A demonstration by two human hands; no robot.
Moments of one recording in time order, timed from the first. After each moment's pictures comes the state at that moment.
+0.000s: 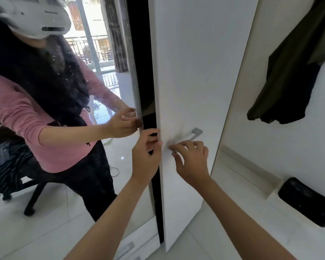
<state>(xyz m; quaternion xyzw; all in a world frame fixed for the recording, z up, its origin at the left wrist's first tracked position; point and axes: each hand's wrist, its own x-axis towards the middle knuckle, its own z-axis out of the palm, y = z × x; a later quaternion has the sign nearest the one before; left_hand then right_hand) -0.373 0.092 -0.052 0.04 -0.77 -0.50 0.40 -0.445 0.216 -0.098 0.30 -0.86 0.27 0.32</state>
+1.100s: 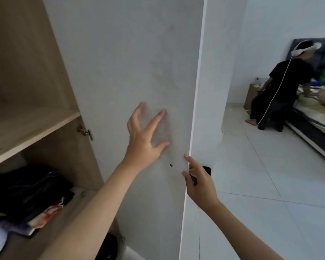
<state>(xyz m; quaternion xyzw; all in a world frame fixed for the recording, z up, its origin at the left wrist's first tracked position) -0.548 0.390 -0.003 -0.36 -0.80 -0.34 0.34 -0.452 0.552 -0.116 0.03 -0.85 0.38 0.35</state>
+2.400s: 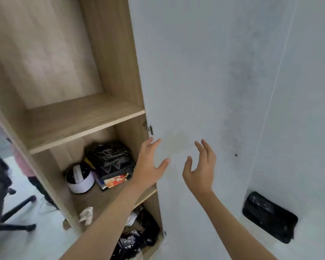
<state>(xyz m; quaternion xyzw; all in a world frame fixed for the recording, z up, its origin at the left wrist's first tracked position) -0.546 0.355 -0.049 -0.07 -0.89 -0.35 0.28 -0.583 0.511 -0.092 0.13 -0.76 0.49 0.40</state>
